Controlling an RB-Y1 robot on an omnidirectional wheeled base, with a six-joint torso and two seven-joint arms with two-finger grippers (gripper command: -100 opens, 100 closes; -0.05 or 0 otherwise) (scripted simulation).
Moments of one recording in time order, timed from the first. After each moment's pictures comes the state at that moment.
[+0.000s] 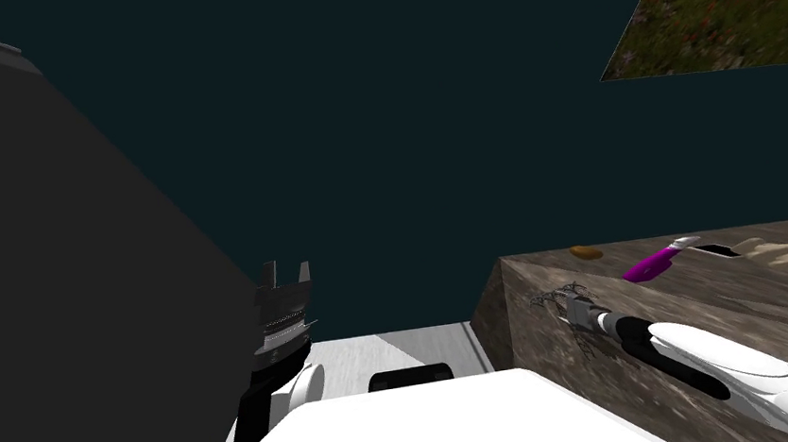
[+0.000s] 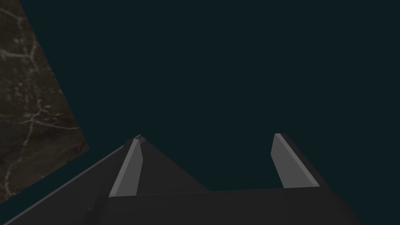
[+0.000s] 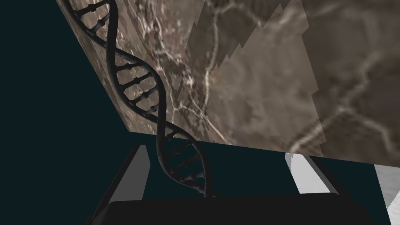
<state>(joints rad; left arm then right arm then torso) 0.54 -0.03 0.01 -2.23 0.07 -0.60 0.14 0.35 -1.06 0.03 -1.08 0.99 -0.28 0.87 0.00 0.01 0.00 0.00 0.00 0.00</state>
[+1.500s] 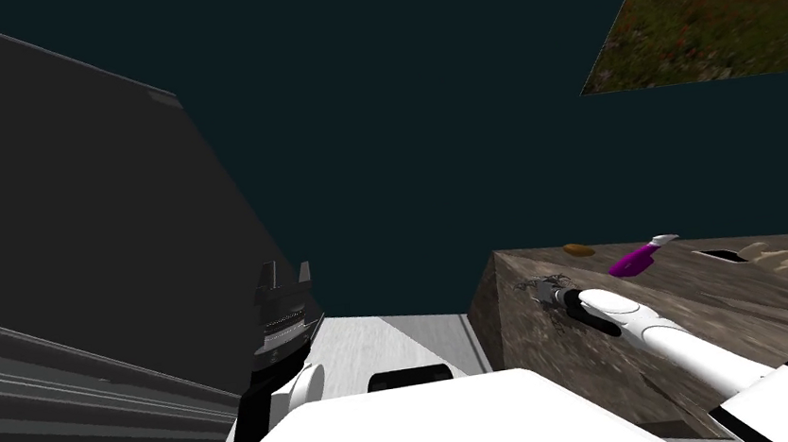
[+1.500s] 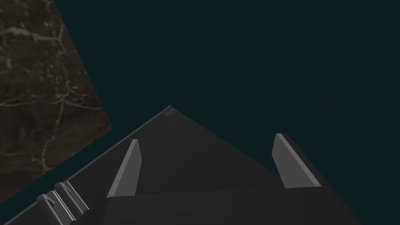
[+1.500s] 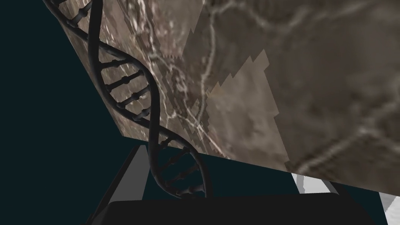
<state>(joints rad) 0.54 -0.03 0.01 -2.23 0.07 -0.60 0.14 -0.11 -0.98 0.25 -0.67 1.15 -0.29 0.73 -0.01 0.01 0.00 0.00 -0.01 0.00</state>
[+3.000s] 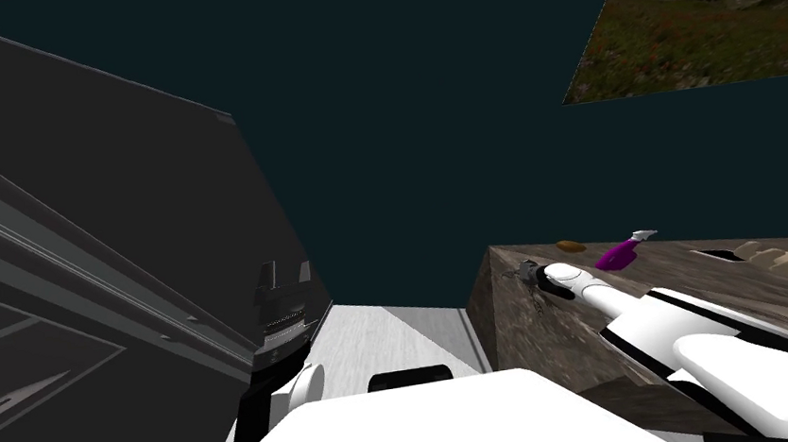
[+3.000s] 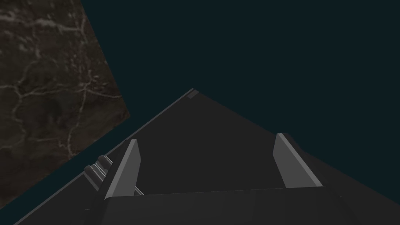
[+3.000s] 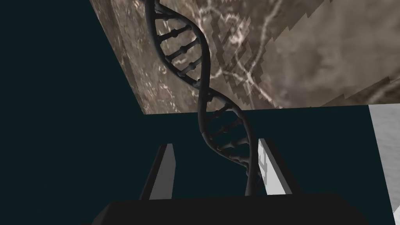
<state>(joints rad) 0.54 -0.03 0.01 -2.23 0.07 -0.60 0.14 -0.46 -0.94 0.42 -0.38 1.26 -0.30 0.61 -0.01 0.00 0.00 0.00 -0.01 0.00</state>
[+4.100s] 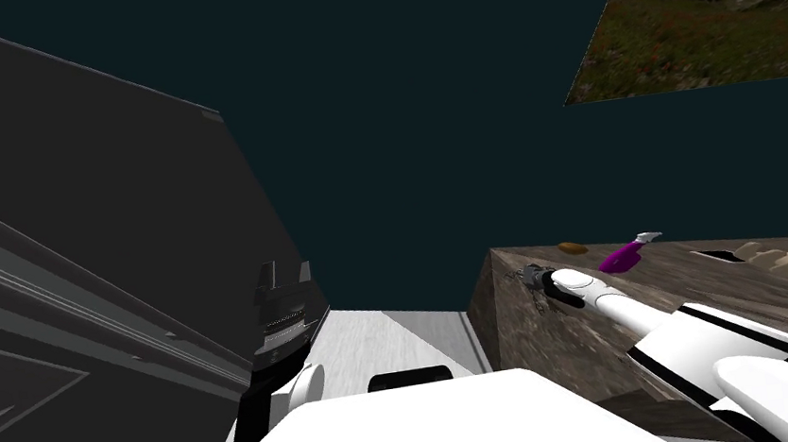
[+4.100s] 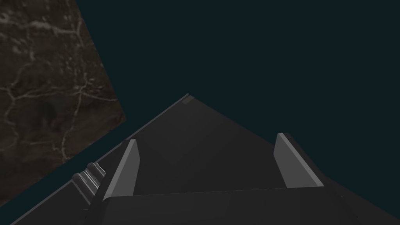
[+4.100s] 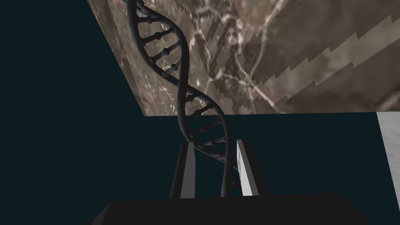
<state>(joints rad) 0.54 -0.03 0.01 -2.23 0.07 -0.60 0.14 -0.36 -0.96 0.39 -0.50 1.23 -0.28 0.61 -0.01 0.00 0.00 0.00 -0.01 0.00</state>
